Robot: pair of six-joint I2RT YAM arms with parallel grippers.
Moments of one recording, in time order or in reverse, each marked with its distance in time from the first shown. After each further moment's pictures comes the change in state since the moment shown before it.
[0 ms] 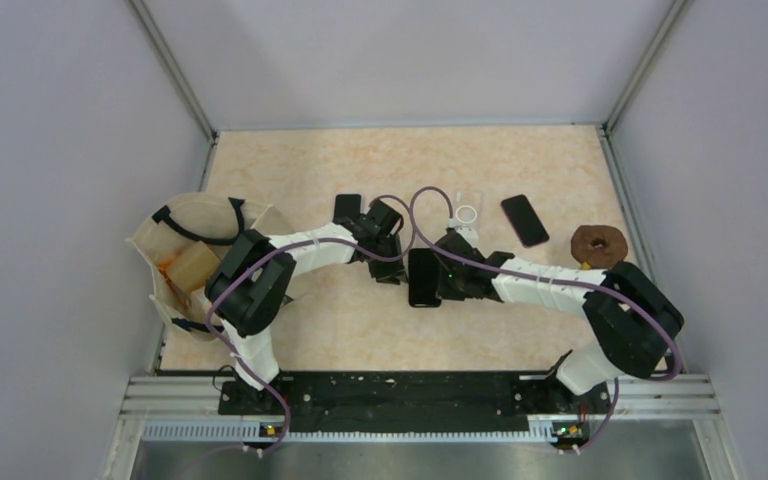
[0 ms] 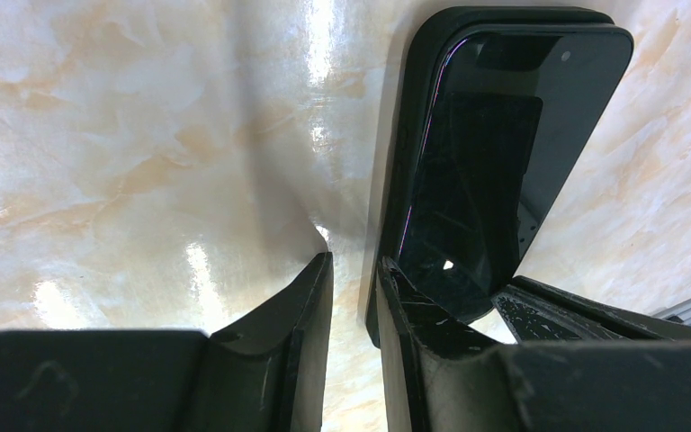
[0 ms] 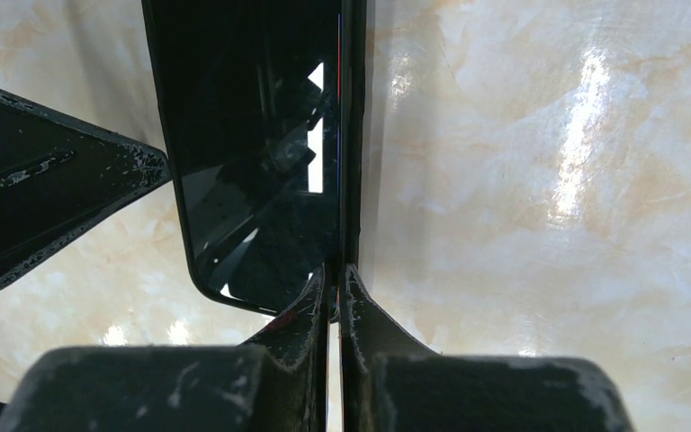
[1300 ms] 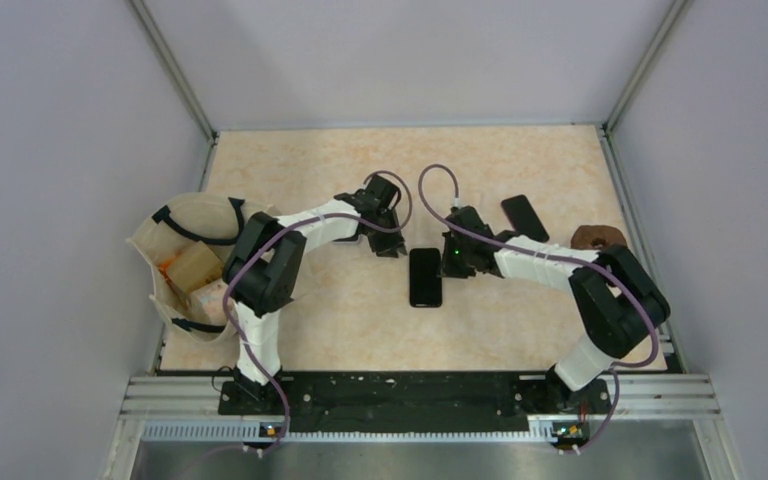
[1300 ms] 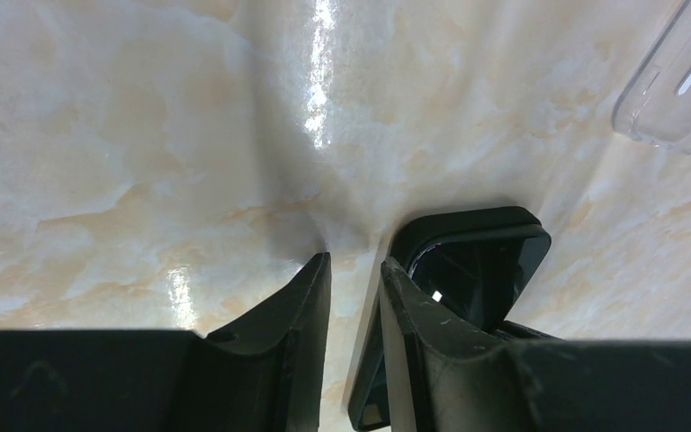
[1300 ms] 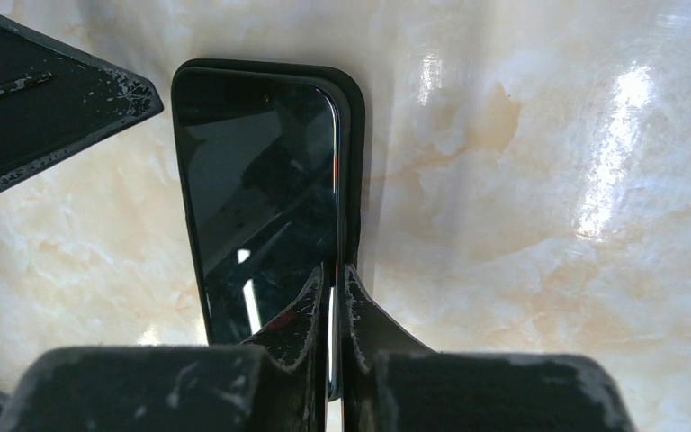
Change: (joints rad) left arm 0.103 0.154 0.231 -0.057 -0.034 0.014; right arm -0.199 0.087 0.087 0.063 -0.189 -0.141
